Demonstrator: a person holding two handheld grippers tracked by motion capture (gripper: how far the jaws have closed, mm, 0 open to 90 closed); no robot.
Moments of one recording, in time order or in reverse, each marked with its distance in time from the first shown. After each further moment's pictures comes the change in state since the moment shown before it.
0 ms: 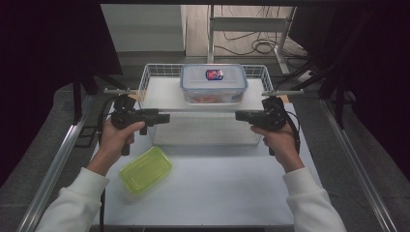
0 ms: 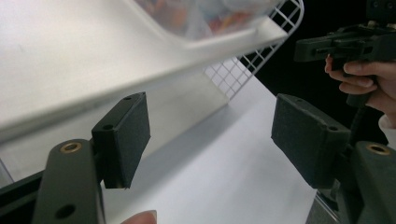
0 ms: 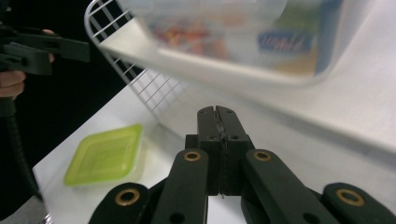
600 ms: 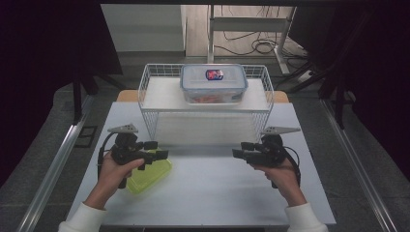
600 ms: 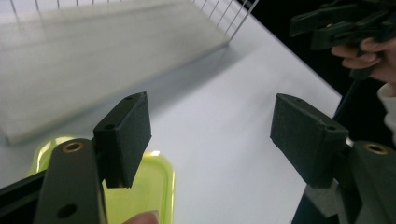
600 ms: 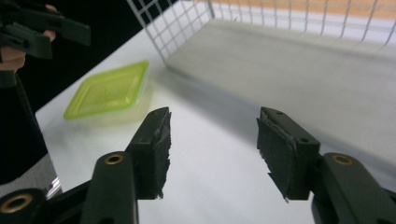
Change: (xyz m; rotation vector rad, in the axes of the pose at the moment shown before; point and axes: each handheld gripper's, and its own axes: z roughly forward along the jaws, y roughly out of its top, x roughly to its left) left arm -0.005 -0.087 0.005 0.105 0.010 0.048; right arm 0.003 -0.093 0.001 0.059 0.039 -0.035
